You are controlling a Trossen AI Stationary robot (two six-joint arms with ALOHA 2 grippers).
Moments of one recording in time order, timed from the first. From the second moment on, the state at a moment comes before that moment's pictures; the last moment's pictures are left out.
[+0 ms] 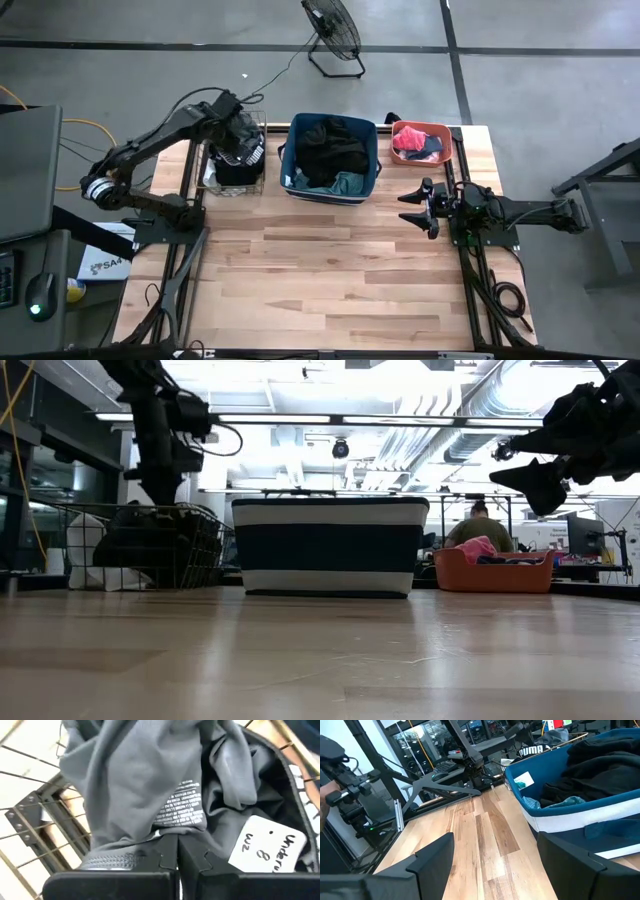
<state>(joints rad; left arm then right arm) 0.89 1.28 1.05 -0.96 -0.12 -0.02 -0.05 0.10 0.01 0.03 0.00 0.37</state>
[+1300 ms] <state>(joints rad) 0.28 0.36 0.61 -0.58 0.36 0.04 -0.05 0.10 0.01 0.03 0.00 0.37</state>
